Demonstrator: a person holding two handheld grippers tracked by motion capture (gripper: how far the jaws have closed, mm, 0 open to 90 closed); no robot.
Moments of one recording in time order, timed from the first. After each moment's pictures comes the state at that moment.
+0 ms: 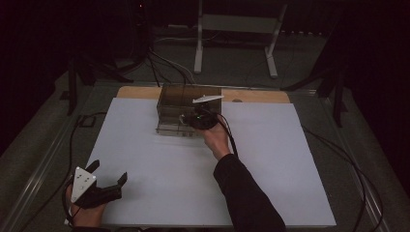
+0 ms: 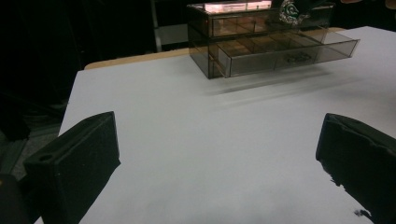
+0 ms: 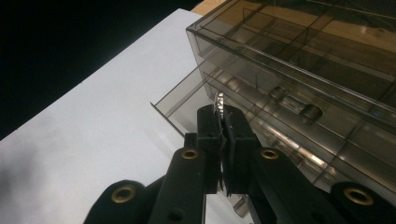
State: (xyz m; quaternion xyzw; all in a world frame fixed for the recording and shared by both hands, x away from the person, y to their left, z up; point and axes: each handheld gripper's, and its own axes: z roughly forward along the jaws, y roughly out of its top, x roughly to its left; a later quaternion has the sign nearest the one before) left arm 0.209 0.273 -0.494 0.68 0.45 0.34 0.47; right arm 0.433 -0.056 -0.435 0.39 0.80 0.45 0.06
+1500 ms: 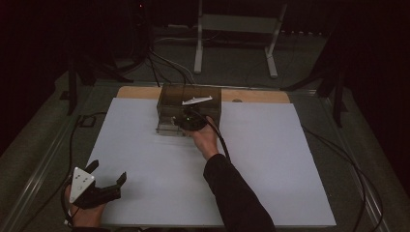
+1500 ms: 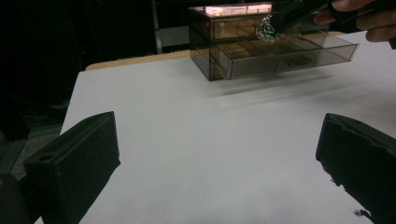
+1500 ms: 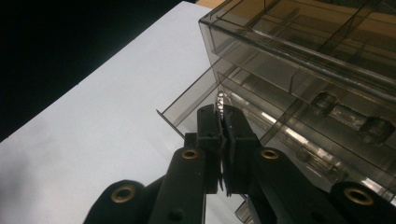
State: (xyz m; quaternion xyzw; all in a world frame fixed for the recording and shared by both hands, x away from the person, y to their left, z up) left arm 0.208 0.275 -0.493 0.67 0.45 0.34 0.48; right arm 0.439 -0.025 -0.452 0.40 0.80 0.44 0.05
